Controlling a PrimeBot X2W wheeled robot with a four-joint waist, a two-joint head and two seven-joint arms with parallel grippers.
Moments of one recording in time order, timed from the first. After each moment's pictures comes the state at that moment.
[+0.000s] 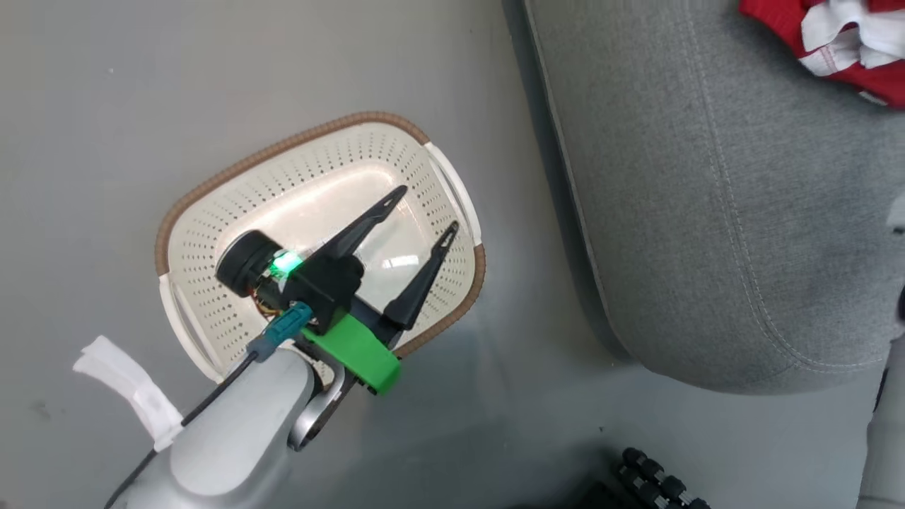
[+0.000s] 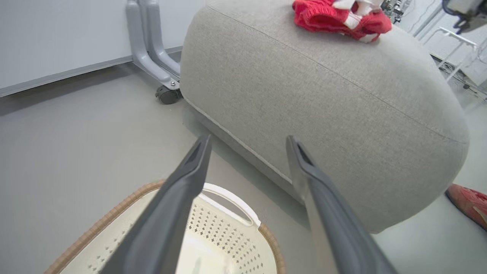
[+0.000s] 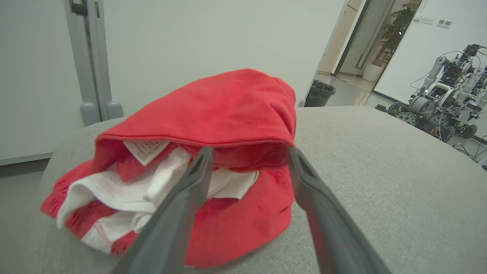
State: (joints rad) left arm -0.60 0.32 -0.81 0.26 -0.44 -0.08 -0.26; right arm -0.57 -0.07 -0.54 0.22 -0.05 0.13 -0.26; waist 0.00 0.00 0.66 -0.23
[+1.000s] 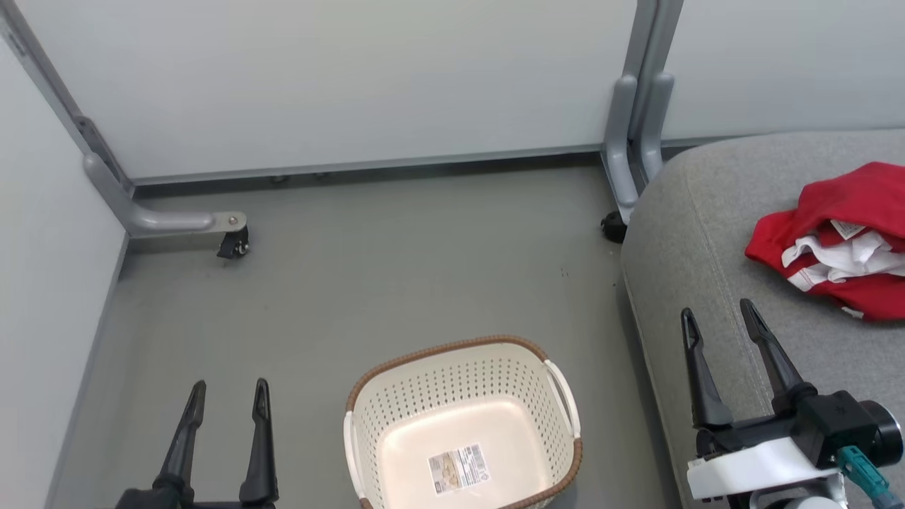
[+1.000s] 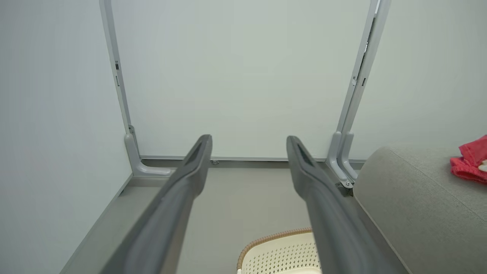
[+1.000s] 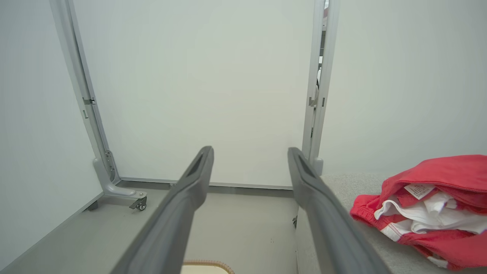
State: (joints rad) left arm 0.20 0.05 -0.03 -0.06 -0.18 -0.11 -0.26; right arm 0.09 -0.05 0.02 -0.07 0.06 0.13 -0.26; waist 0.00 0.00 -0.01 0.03
